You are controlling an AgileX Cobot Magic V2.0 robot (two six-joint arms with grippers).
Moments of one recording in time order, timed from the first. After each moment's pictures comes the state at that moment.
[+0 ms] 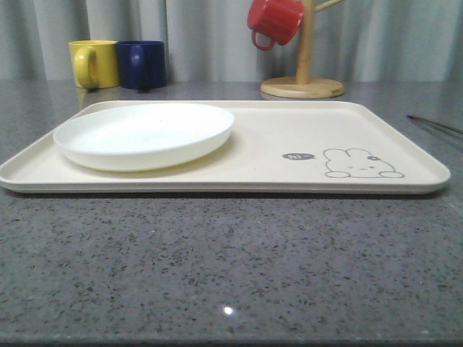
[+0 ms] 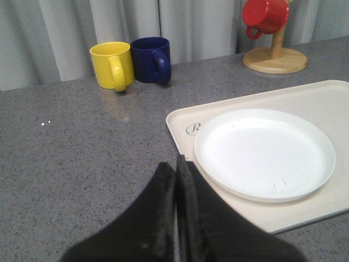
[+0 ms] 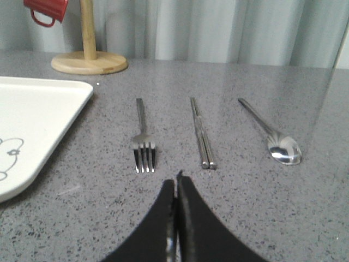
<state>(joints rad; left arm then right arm) -0.19 0.35 -0.53 -0.23 0.48 0.22 -0.06 -0.01 0.03 -0.02 0.10 0.00</state>
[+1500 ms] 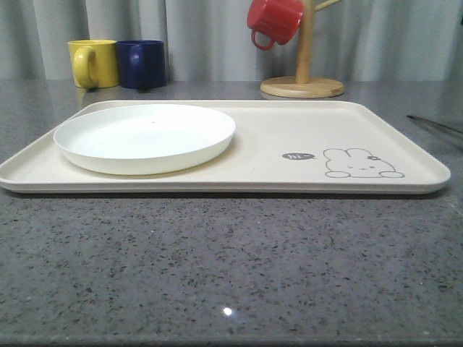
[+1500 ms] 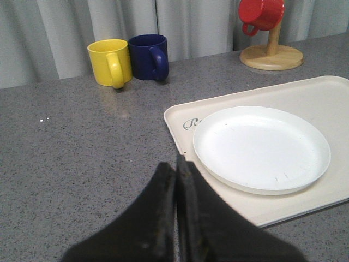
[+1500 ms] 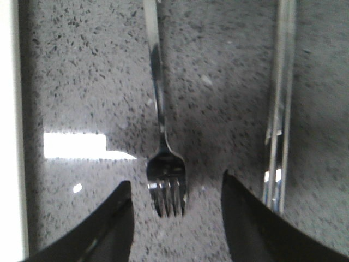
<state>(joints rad) -0.19 0.32 -0.52 -0.23 0.50 0.22 -0.01 1.62 -1.36 0.05 1.12 -0.01</state>
